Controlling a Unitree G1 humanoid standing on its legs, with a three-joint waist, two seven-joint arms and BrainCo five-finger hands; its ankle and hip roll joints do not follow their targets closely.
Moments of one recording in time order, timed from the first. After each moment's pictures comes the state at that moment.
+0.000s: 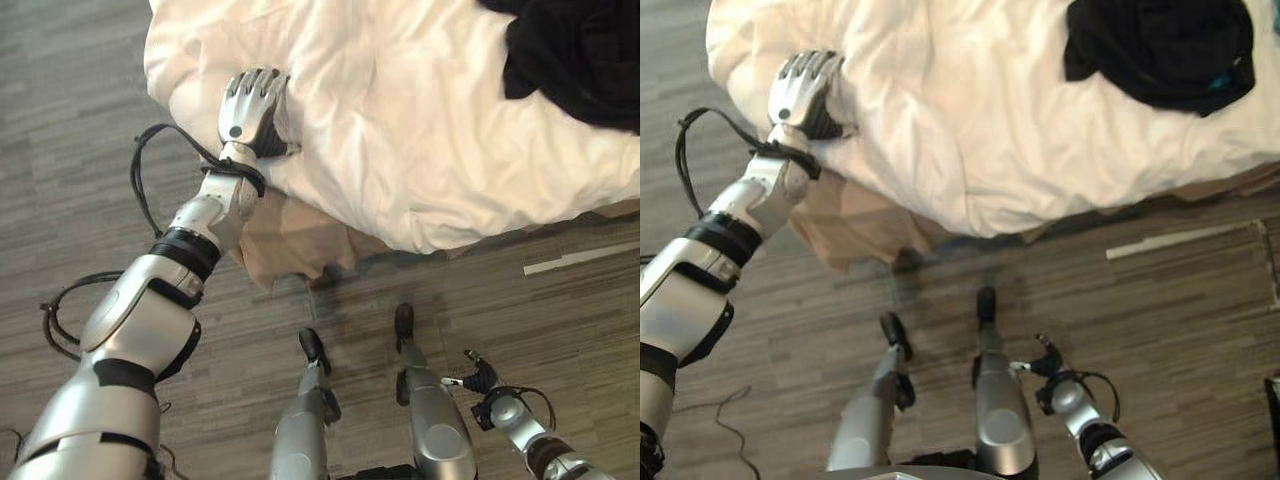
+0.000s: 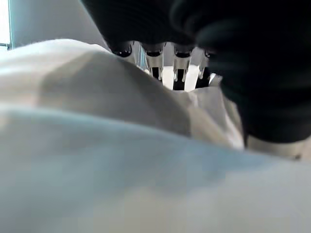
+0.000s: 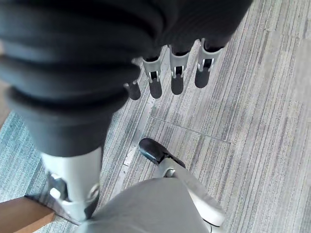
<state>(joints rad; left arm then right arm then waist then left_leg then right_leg) -1.16 0.65 -0.69 0.82 0.53 0.00 0.36 -0.21 -0.35 0.42 1.02 -0.10 -0.08 -0.21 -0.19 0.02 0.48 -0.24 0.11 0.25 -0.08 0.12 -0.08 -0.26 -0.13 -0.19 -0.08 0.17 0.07</state>
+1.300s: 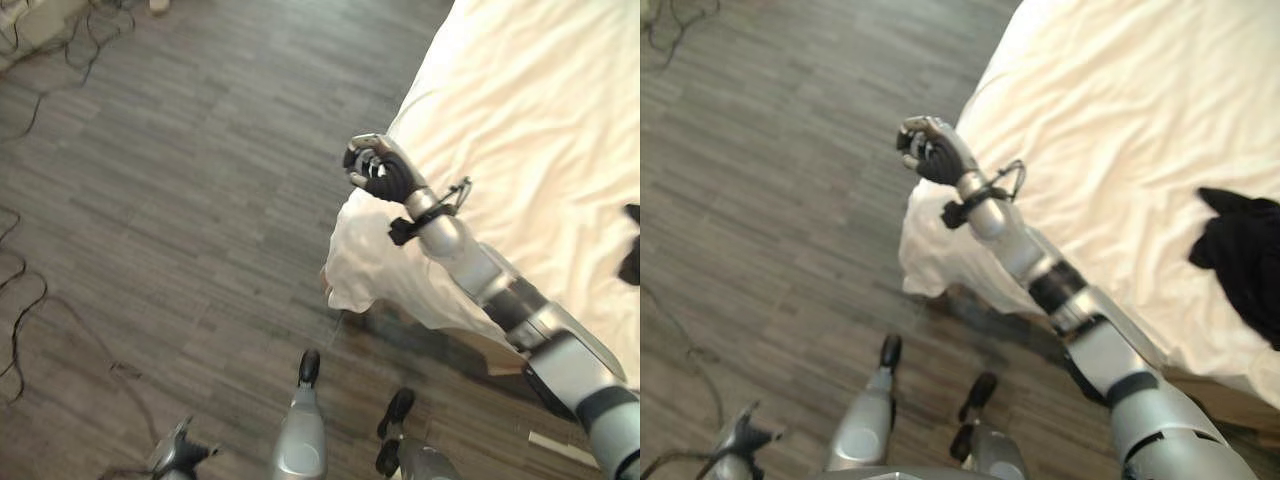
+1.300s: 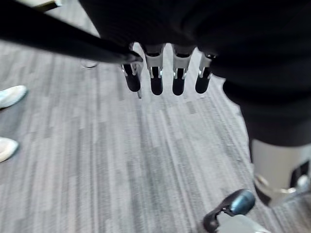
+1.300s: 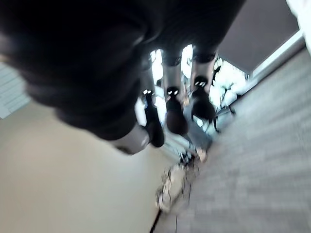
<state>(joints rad) -0.03 0.48 -0.31 1.03 0.24 -0.09 0.27 -1.02 -0.31 0.63 0.55 -0.06 -0.14 -0.23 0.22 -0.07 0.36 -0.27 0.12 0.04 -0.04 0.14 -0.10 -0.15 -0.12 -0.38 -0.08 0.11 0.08</state>
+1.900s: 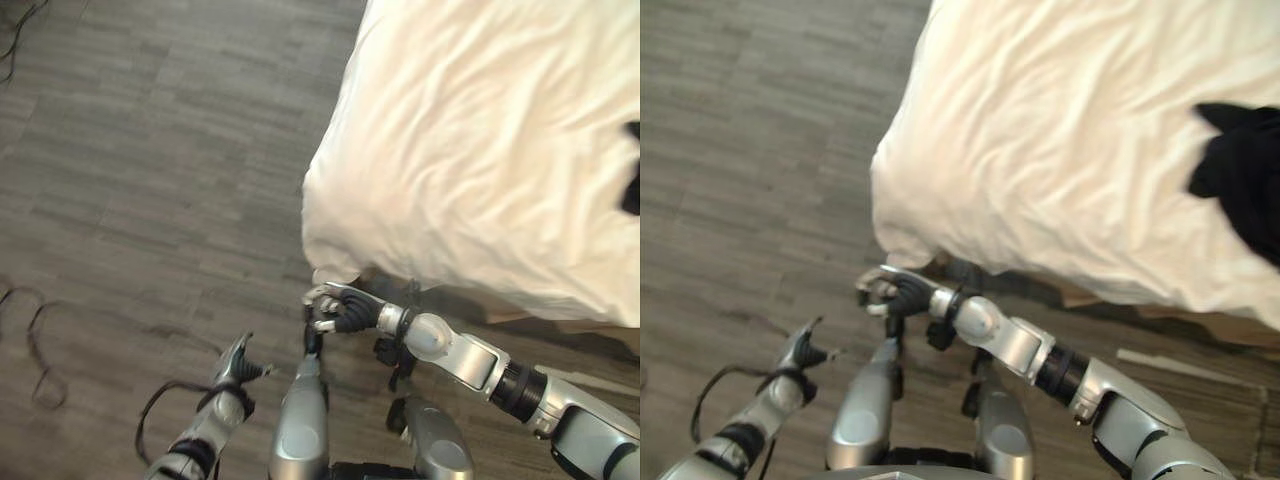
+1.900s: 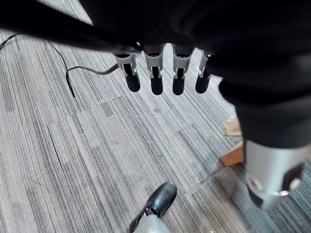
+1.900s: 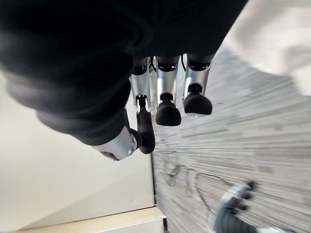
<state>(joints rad) -0.12 0.42 -0.34 1.01 0.25 -0.14 0.23 -0.58 -0.43 0.90 -0.04 0.22 -0.14 0.13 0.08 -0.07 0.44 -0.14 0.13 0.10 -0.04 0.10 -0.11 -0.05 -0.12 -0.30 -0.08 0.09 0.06</state>
